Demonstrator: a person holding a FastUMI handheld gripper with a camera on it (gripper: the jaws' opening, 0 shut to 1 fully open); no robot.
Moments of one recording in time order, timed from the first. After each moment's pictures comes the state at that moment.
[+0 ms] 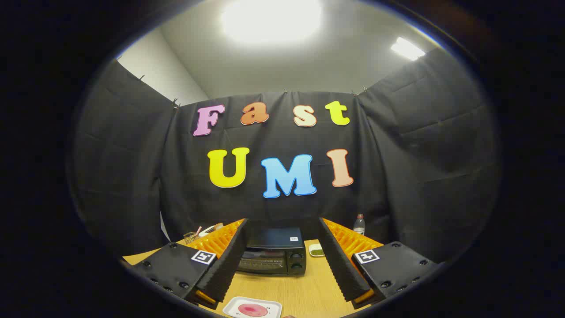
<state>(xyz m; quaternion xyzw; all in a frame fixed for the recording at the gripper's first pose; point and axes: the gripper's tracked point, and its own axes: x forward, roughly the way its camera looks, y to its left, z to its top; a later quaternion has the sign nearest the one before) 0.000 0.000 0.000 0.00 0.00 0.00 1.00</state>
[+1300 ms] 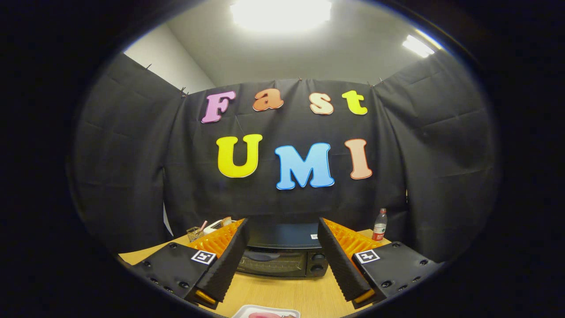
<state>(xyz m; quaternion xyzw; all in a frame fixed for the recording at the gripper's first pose) 0.093 0.063 -0.052 -0.01 0.03 0.03 1.00</state>
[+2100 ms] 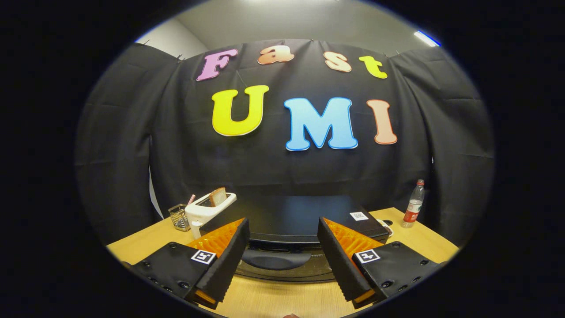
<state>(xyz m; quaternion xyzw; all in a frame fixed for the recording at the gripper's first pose) 0.236 0.115 -0.194 -0.03 0.14 0.03 0.99</state>
